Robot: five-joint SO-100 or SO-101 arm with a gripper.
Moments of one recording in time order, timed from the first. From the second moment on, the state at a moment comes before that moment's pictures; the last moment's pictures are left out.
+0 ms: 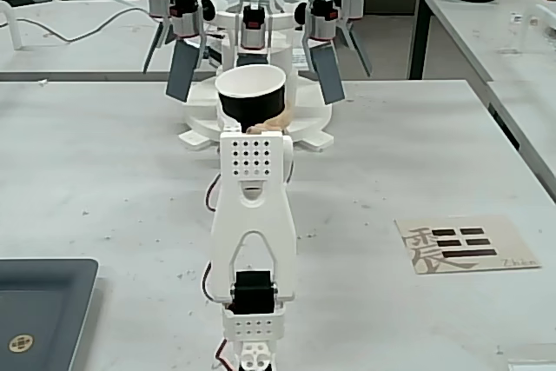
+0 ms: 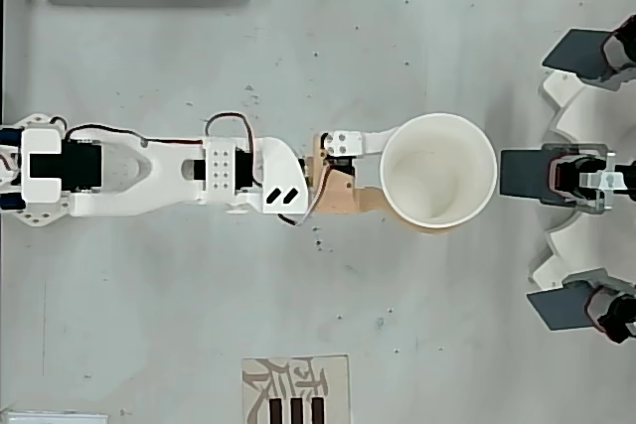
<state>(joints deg) -4.4 70.8 115.3 -56.7 -88.7</state>
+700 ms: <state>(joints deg) -2.1 70.8 117.1 -57.7 -94.5</state>
